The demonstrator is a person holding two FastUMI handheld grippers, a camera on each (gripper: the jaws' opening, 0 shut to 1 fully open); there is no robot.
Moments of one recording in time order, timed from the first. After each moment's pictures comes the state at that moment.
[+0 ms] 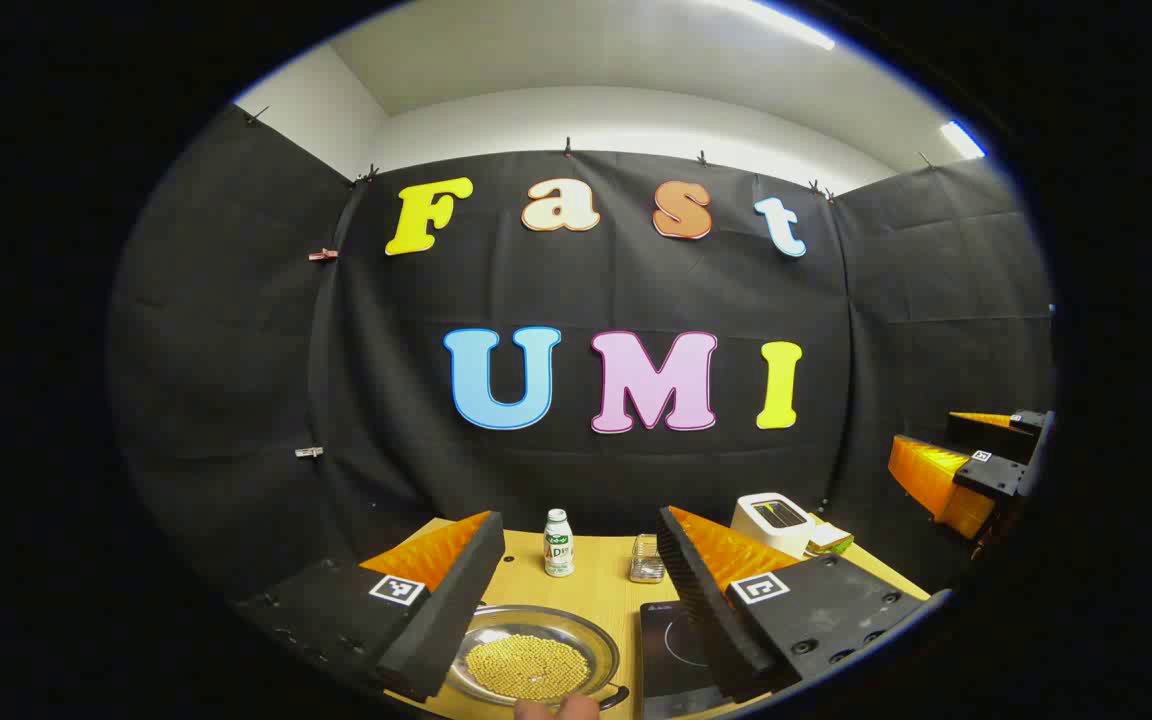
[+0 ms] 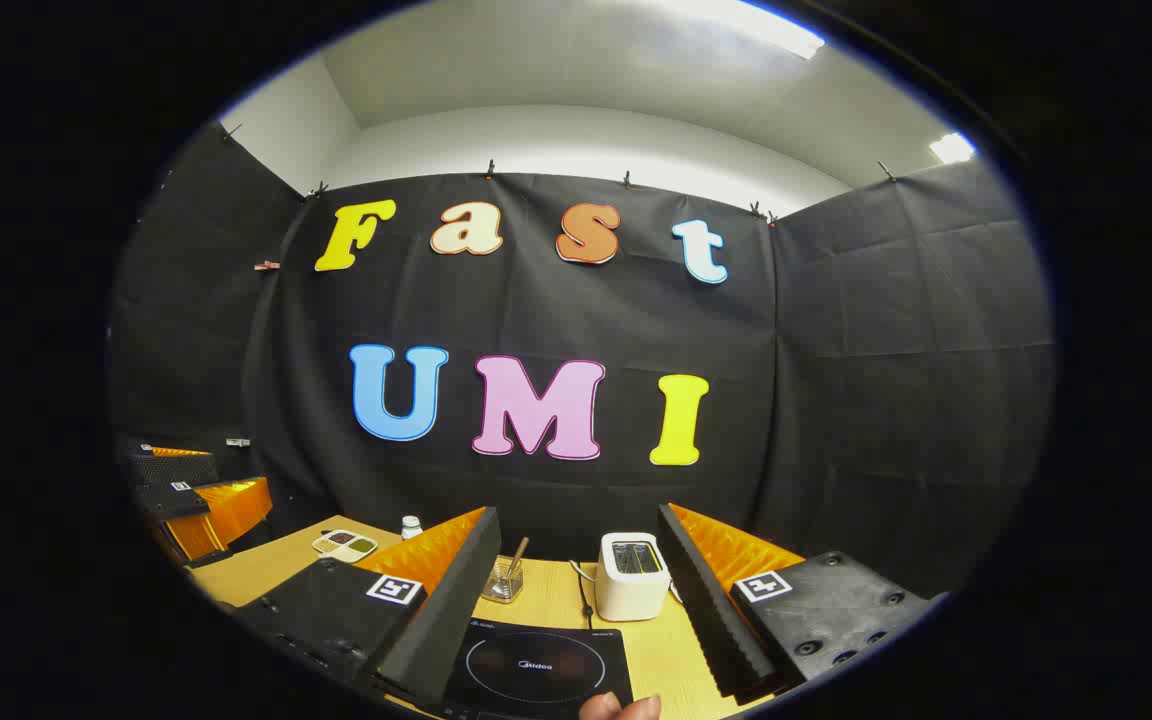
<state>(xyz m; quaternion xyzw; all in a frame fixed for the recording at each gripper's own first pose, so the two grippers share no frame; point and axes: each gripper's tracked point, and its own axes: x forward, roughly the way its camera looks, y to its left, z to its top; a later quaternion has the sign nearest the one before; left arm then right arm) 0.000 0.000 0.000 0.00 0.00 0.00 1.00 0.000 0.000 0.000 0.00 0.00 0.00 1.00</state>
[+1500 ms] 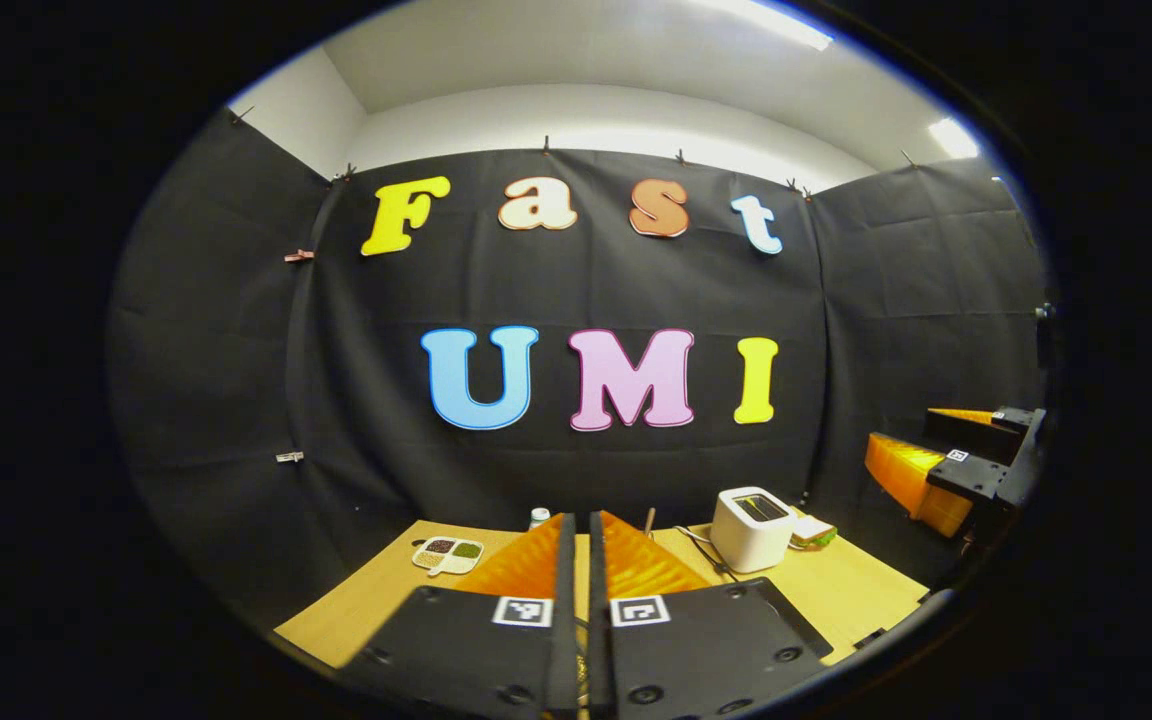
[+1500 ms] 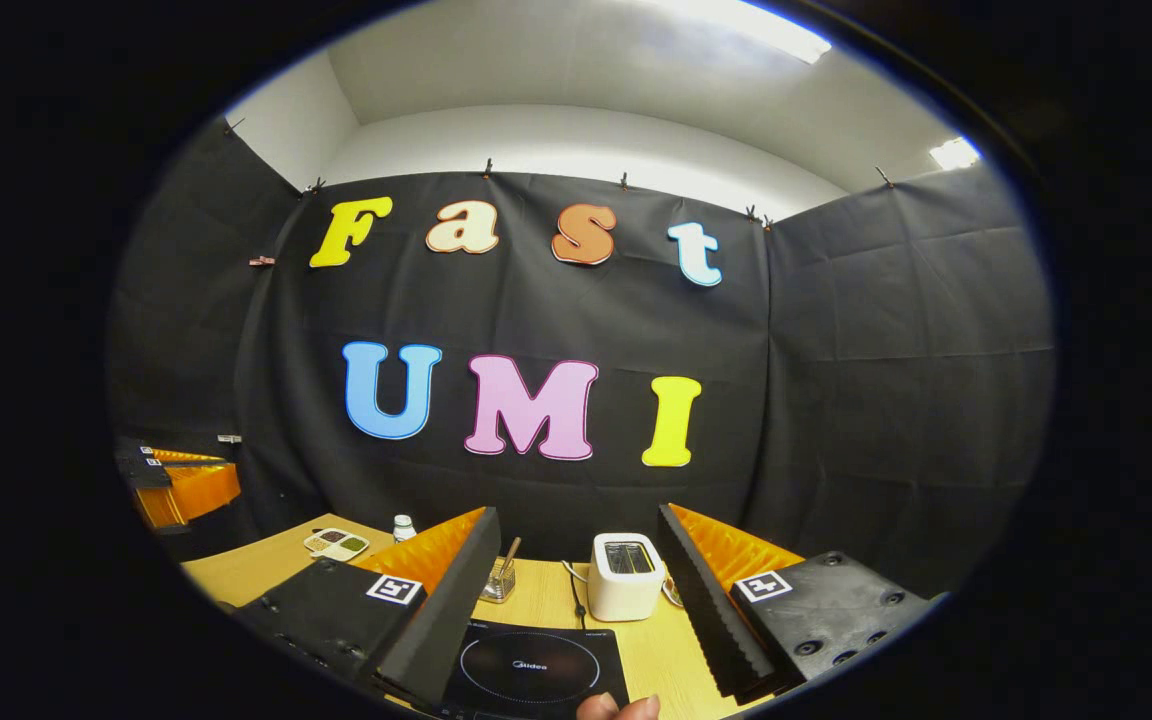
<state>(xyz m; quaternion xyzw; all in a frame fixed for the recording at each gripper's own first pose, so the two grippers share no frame) -0.005 -0.008 -0.001 0.01 0.01 -0.04 1.00 -0.001 0.002 -0.004 -0.01 0.00 -0.01 1.00</state>
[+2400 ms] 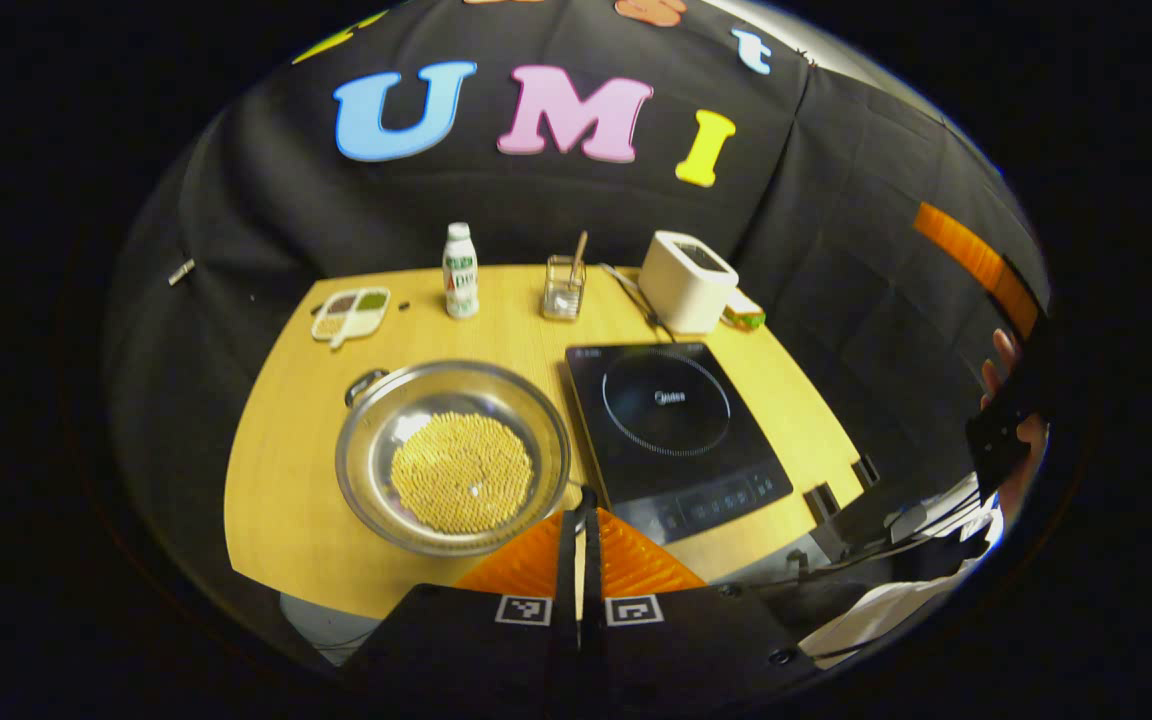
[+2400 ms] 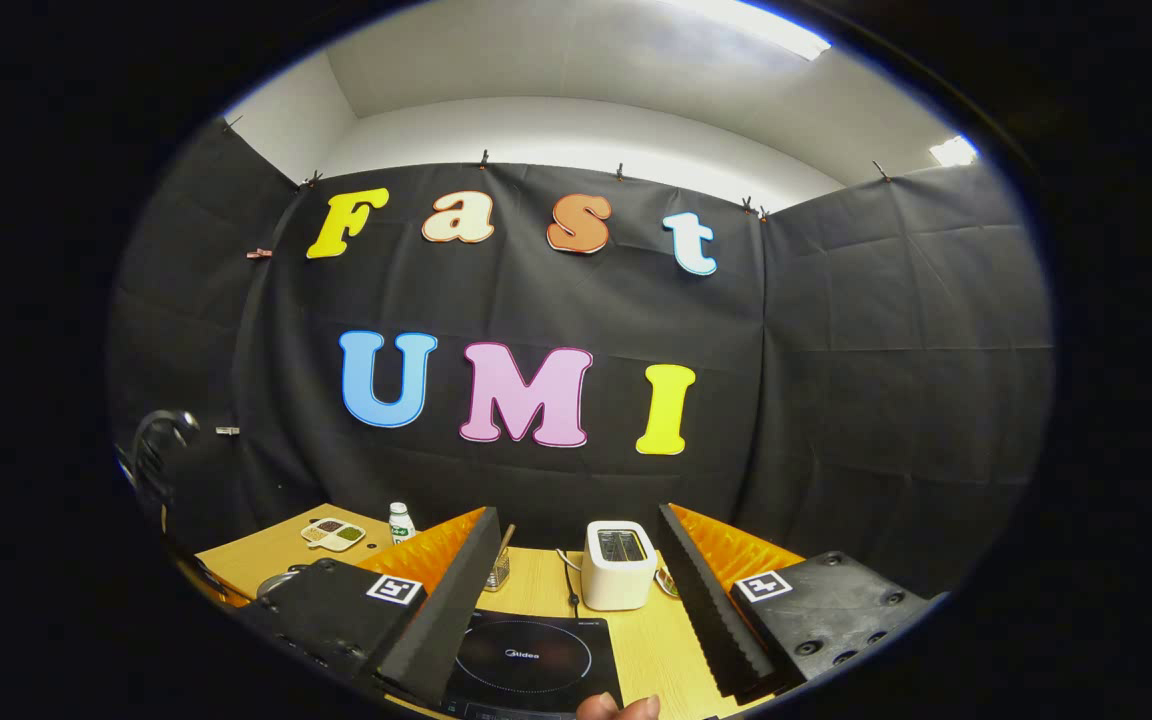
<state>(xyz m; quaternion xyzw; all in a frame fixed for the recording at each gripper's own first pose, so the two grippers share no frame) -0.067 0.003 -0.233 -0.02 0.45 -0.20 0.87 -0.009 -0.013 -0.015 -0.01 0.01 -0.02 1.00</state>
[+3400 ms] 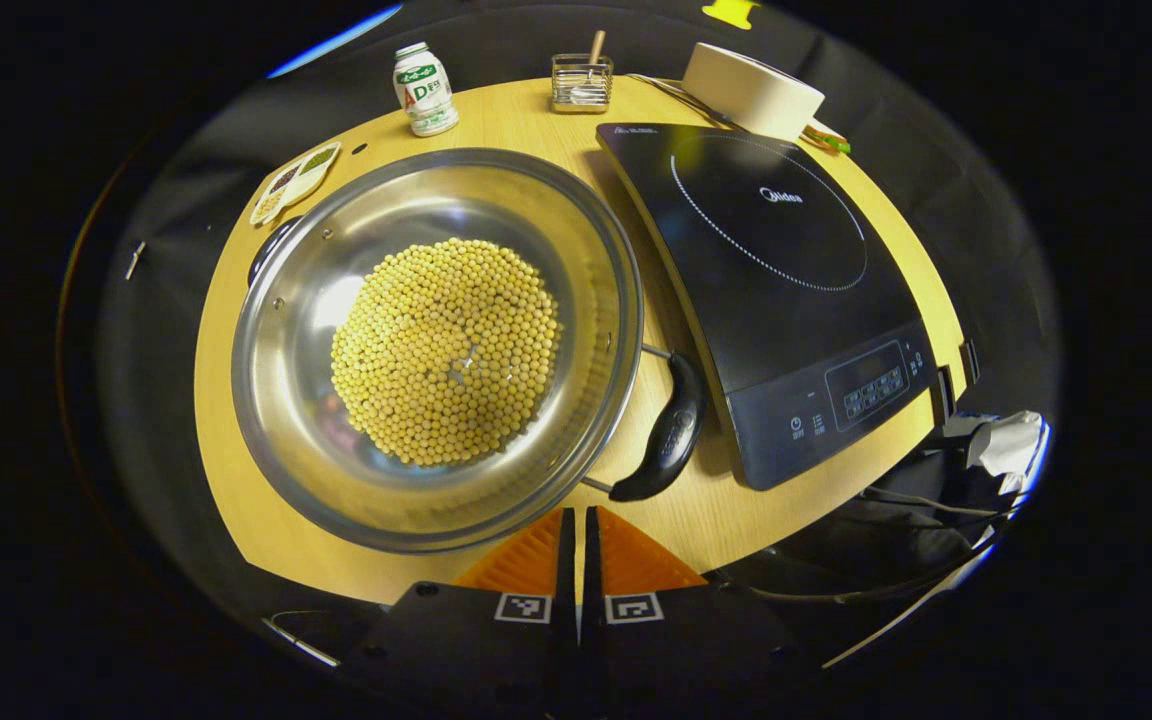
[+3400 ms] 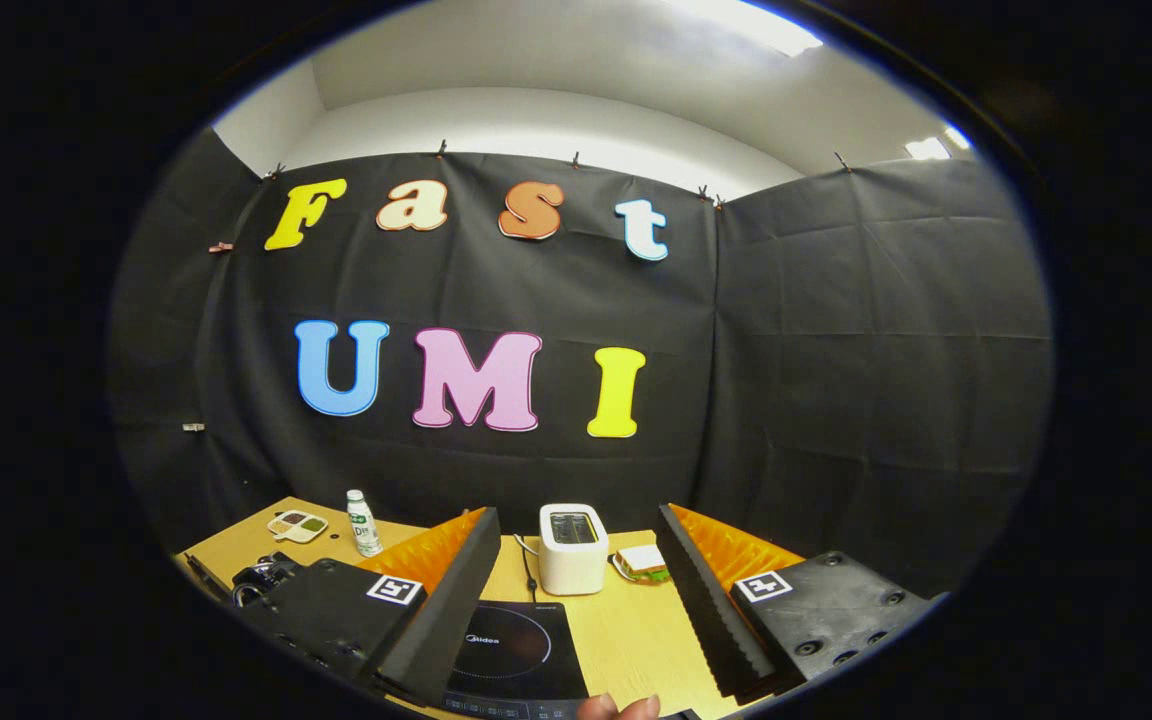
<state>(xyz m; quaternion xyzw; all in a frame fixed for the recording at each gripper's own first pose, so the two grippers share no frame) -0.049 0.004 -0.383 0.06 0.63 -0.16 0.76 -0.025 -0.070 -0.032 -0.01 0.04 -0.09 1.00</state>
